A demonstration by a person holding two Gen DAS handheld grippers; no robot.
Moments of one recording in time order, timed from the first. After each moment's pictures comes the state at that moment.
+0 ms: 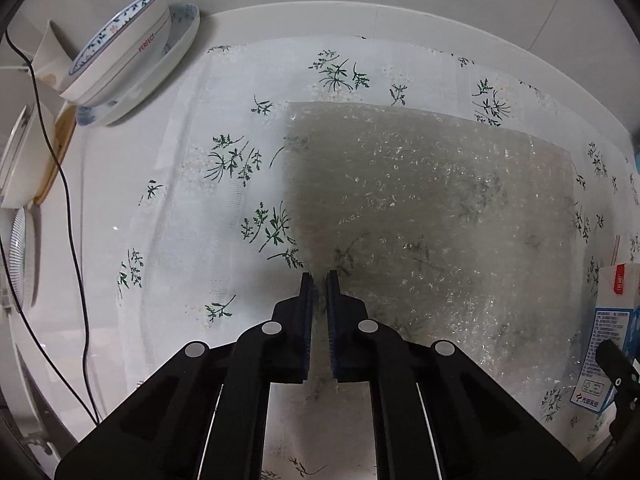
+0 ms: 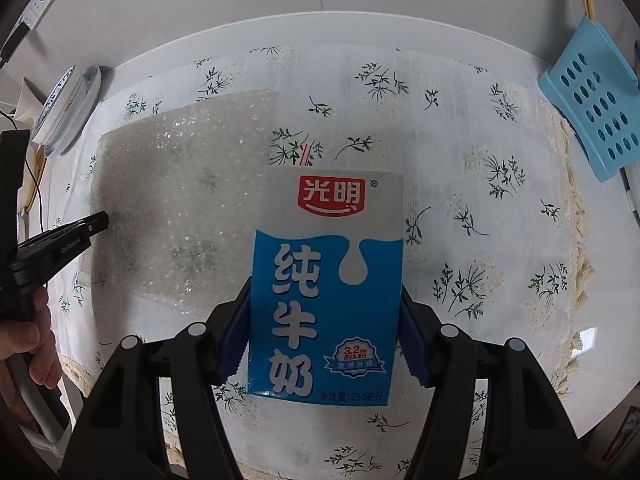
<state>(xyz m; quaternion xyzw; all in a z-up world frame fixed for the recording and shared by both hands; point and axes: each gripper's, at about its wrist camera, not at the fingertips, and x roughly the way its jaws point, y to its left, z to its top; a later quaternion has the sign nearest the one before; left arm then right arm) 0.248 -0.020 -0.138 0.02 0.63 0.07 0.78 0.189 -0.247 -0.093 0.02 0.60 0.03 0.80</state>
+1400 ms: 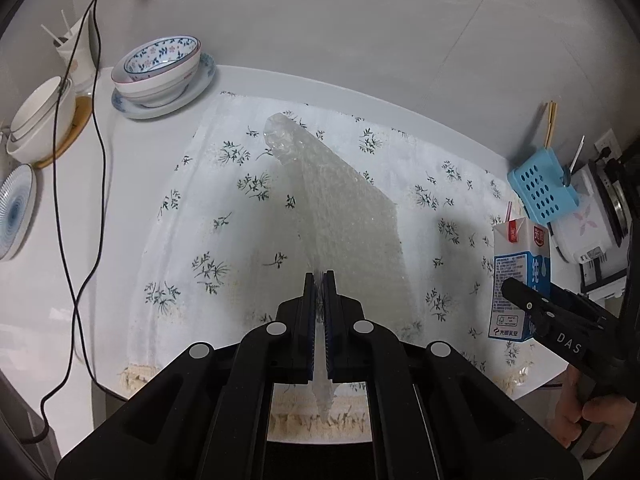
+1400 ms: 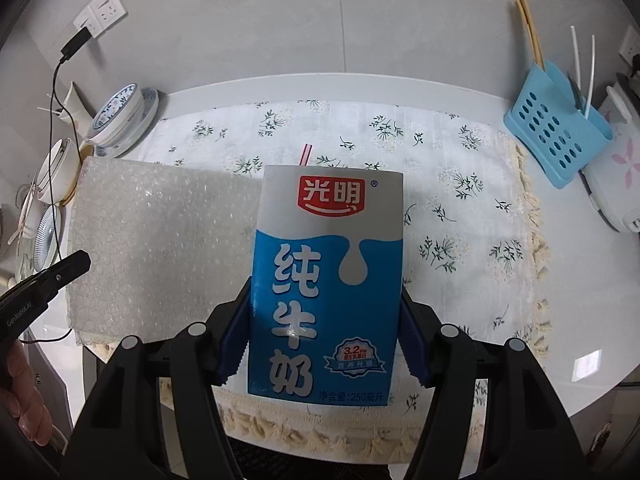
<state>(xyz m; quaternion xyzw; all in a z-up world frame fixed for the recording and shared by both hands) 0.093 0.007 -0.010 -0.10 0.53 -0.05 0.84 0.104 -0.234 -0.004 0.01 0.53 0.05 0.85</state>
